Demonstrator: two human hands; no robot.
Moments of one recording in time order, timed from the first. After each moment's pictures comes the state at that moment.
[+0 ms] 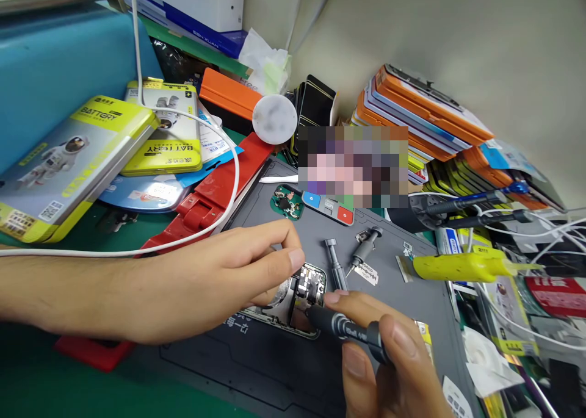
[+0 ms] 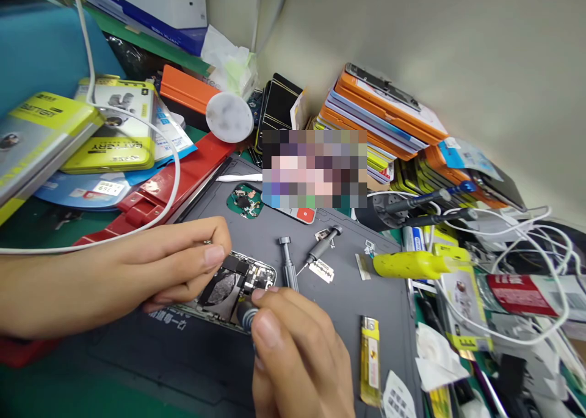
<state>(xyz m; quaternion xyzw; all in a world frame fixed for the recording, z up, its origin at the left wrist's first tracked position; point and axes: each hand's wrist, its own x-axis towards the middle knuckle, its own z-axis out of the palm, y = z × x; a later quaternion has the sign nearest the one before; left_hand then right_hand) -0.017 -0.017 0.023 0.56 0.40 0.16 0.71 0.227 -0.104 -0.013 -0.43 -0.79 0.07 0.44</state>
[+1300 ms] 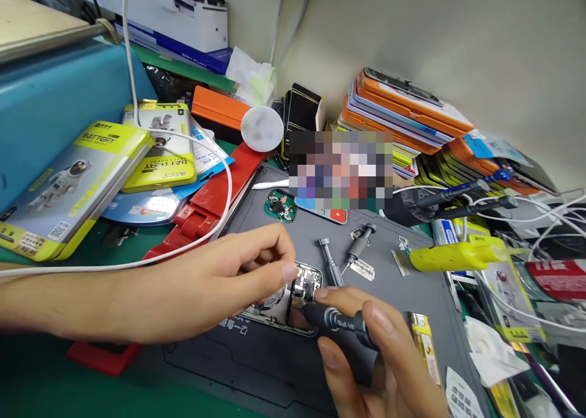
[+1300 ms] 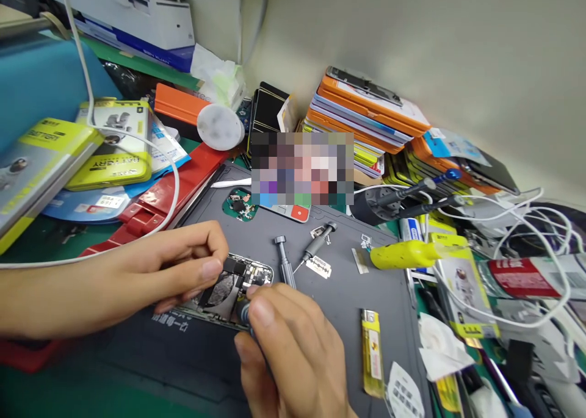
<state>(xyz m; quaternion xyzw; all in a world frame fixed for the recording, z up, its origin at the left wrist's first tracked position) -0.020 -0.021 0.009 0.56 0.36 0.19 0.73 0.241 -0.089 -0.017 -0.36 -0.84 0.10 0.40</state>
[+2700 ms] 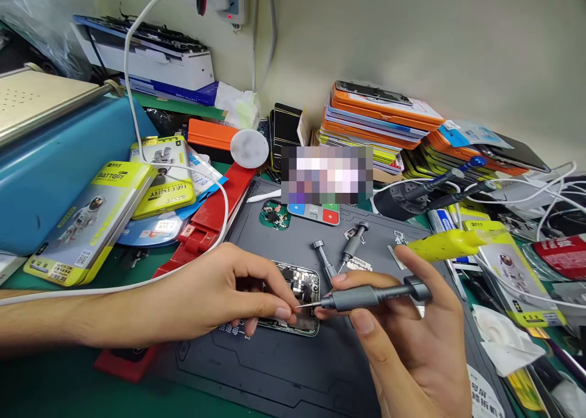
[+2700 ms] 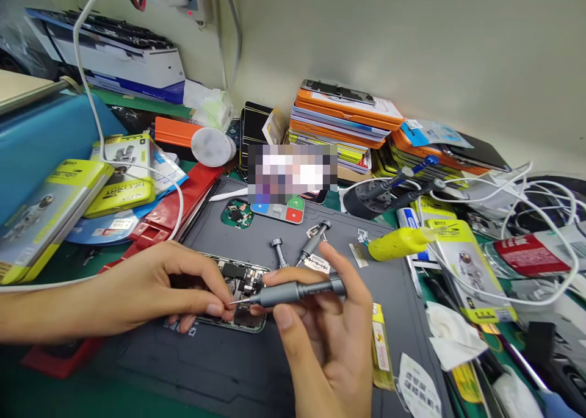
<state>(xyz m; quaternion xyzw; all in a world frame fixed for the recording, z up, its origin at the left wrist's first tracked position) -0.017 -0.017 0.006 0.55 0.35 0.14 0.74 0.229 -0.096 -0.004 -0.47 -0.57 0.36 0.57</state>
